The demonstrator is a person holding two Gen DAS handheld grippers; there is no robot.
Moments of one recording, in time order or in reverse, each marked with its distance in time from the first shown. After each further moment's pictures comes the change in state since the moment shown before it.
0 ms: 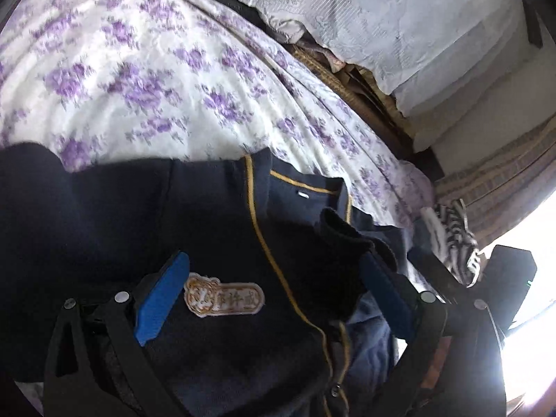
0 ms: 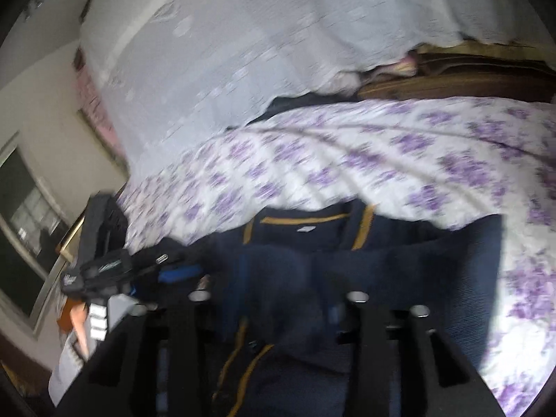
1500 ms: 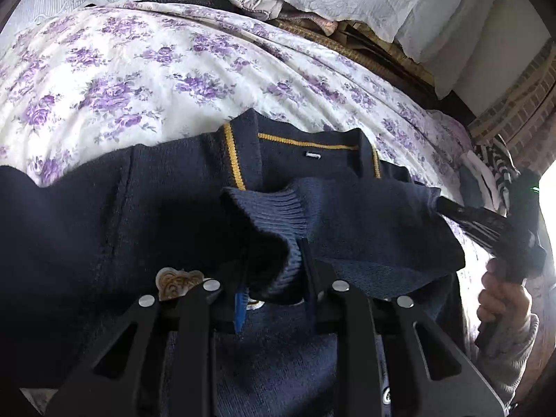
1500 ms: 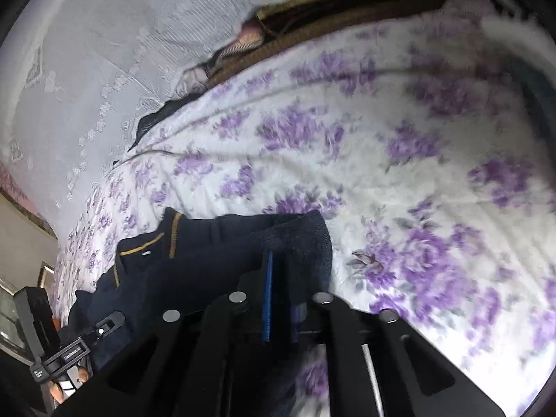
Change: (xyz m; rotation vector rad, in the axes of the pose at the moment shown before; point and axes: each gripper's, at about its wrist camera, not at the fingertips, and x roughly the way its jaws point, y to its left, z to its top) left arm 0.037 -0.030 -0.026 0.235 0.027 0.212; right arm -0.001 -0.111 -0.008 0.259 0.044 -0.228
